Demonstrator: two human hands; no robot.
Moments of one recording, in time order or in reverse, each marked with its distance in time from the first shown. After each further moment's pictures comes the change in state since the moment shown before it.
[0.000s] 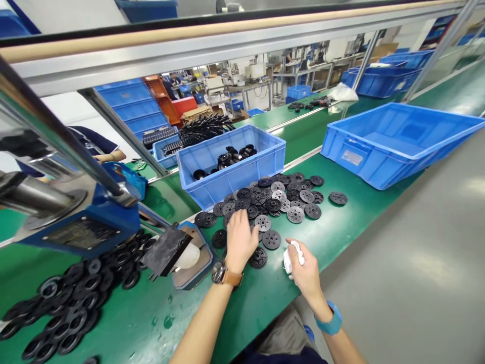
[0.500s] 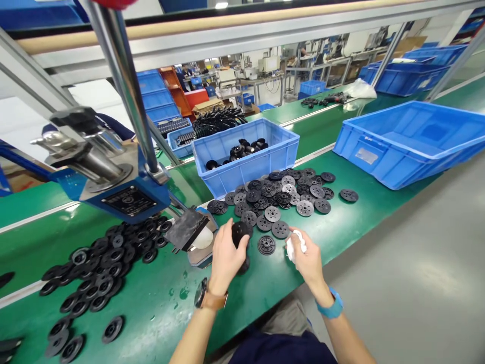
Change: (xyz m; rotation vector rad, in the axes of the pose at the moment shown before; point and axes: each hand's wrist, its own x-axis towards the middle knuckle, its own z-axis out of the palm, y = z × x) left_hand -0.082 -0.043 -0.038 -0.352 0.191 -0.222; right_hand -0.003 -0.009 0.009 -0.063 -0.041 -0.069
